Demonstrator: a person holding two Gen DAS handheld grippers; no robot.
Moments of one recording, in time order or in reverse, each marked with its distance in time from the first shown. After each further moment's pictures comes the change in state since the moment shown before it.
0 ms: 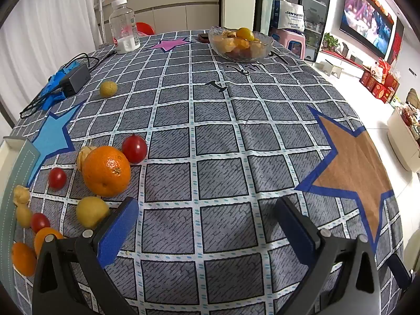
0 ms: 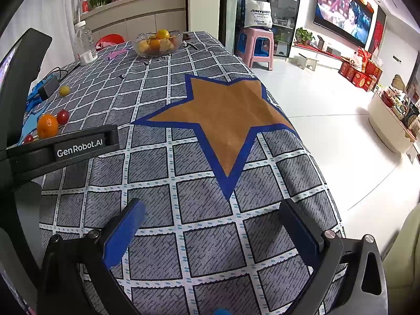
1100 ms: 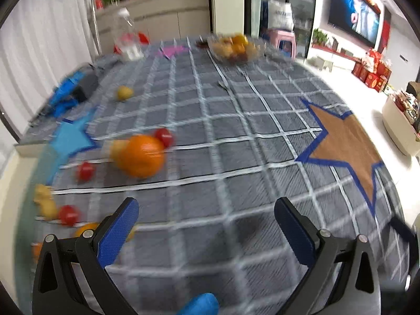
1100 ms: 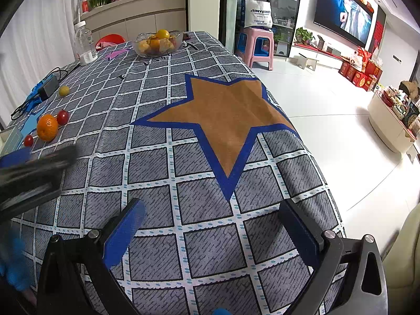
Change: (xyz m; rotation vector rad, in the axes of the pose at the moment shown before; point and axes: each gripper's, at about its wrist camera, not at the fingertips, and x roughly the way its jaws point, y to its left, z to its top) left arm -0.046 0.029 -0.025 0.078 -0.064 -0.001; right arm 0.002 0.000 0.001 0.007 0.012 0.005
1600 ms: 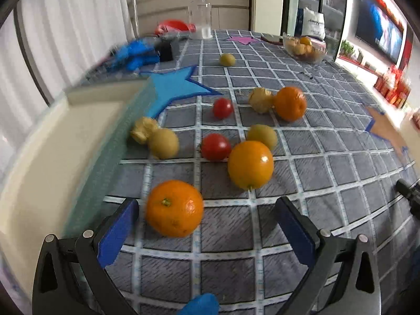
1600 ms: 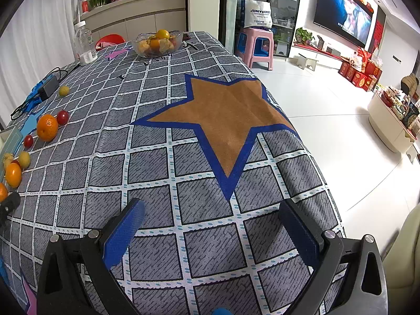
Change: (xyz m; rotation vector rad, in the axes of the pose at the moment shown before) left arm -0.016 0.129 -0.062 -0.143 0.049 0.042; right arm 0.000 0.000 0.000 -0.001 0.005 0.000
